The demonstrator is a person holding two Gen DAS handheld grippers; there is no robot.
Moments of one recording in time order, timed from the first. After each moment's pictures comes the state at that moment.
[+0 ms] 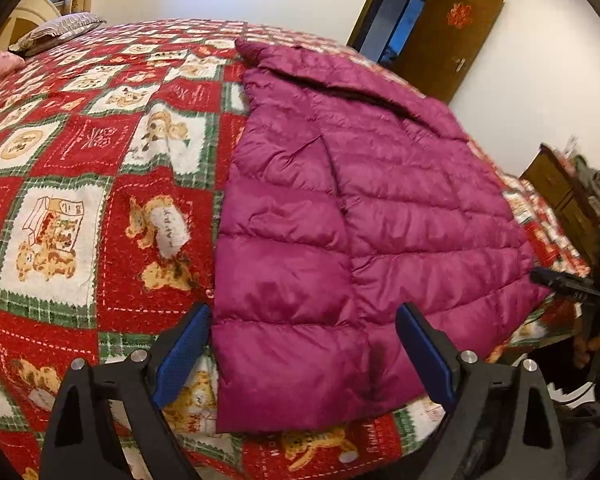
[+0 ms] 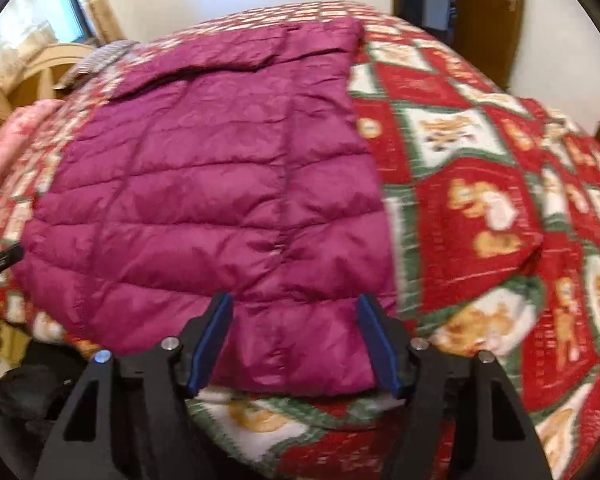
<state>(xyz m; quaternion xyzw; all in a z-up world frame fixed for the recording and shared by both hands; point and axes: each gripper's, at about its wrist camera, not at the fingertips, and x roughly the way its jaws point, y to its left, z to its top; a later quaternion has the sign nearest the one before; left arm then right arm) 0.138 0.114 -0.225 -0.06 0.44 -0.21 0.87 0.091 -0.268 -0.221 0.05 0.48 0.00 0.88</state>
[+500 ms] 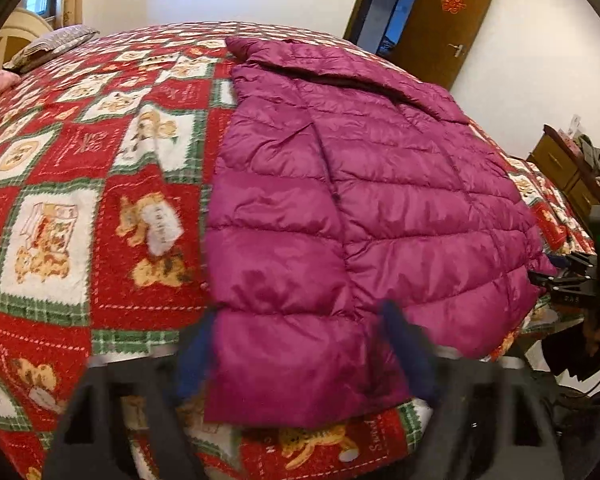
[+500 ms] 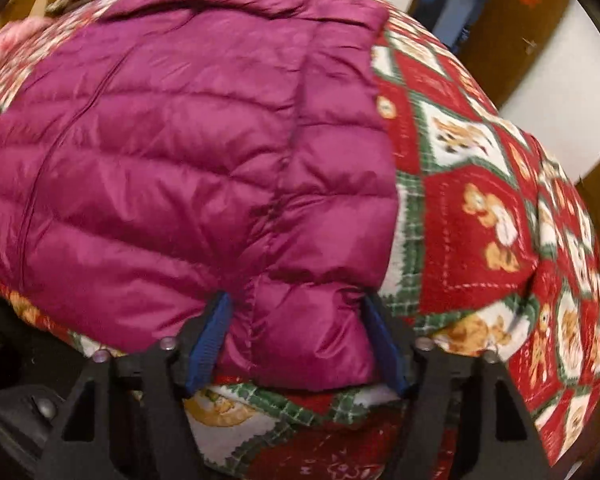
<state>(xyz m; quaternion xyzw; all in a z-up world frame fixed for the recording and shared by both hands) 0.131 0.106 -0.228 -0.04 0.44 -0.21 0.87 0.102 -0.236 -0.248 -0.08 0.54 -0.01 0.84</state>
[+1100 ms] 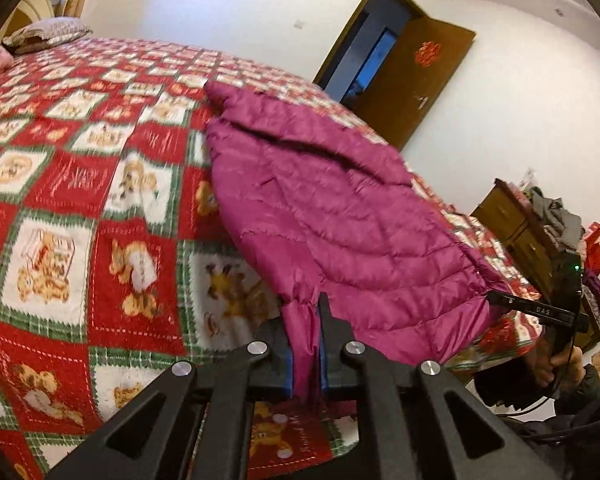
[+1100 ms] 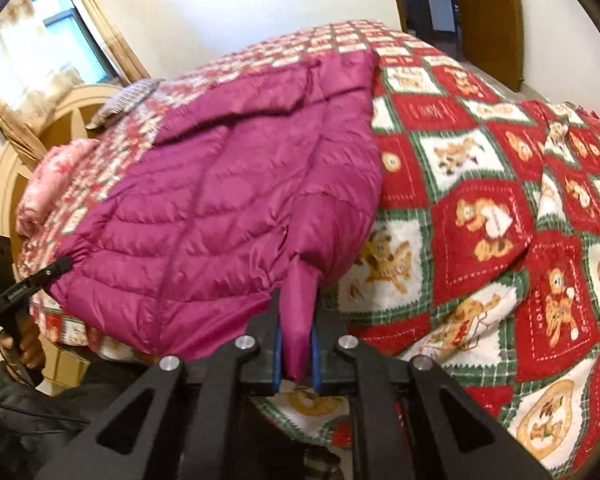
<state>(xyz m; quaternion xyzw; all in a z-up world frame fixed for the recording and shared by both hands) 0.119 0.123 -0.175 -0.13 0.38 -0.28 0.87 0.061 -0.276 -0.184 0.12 0.43 0.07 0.89</state>
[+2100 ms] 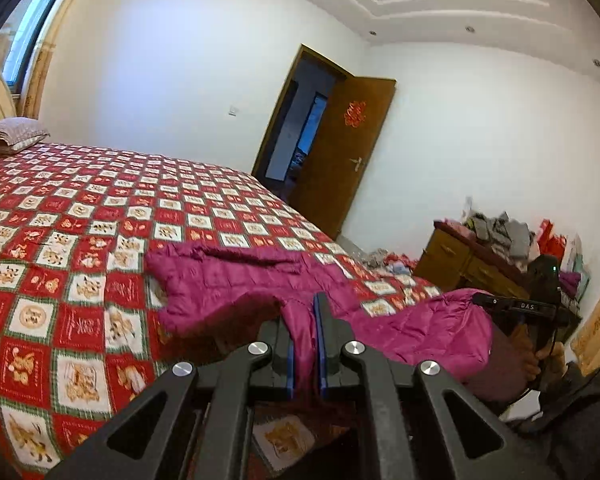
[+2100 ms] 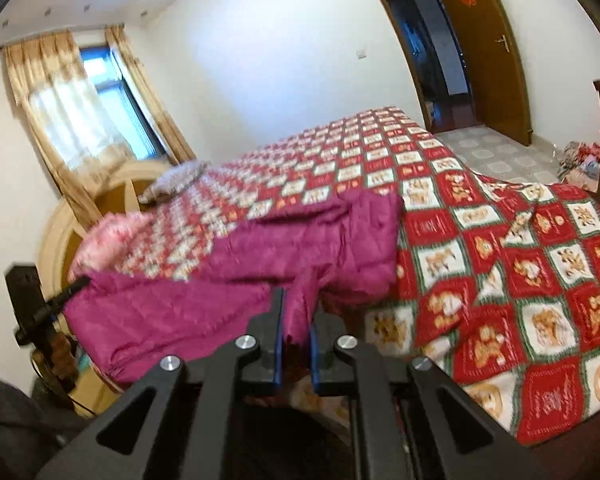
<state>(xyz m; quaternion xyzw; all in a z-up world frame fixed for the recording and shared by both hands) 0.070 0.134 -0.037 -0.12 0.21 -0.35 0.91 0.015 -0.304 -0.060 0.17 0.28 0.11 0.94</state>
